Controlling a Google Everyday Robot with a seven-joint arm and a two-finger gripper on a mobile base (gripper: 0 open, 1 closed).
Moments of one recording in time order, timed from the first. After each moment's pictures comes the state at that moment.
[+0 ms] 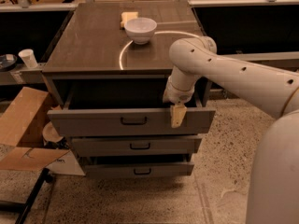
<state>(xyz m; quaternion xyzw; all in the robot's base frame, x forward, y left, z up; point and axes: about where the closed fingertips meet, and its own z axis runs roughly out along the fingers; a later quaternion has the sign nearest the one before) 0.633 -0.091 0.670 -0.77 0.63 0.02 0.09</state>
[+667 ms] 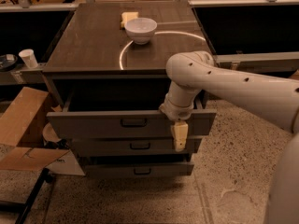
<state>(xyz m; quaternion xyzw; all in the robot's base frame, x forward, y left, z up) 0.560 -0.086 0.647 -0.79 0.61 0.08 0.04</state>
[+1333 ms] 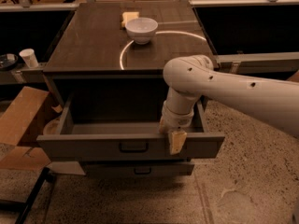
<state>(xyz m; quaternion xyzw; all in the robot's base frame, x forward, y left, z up) 0.516 -0.080 0.656 -0.80 0.59 0.09 0.02</state>
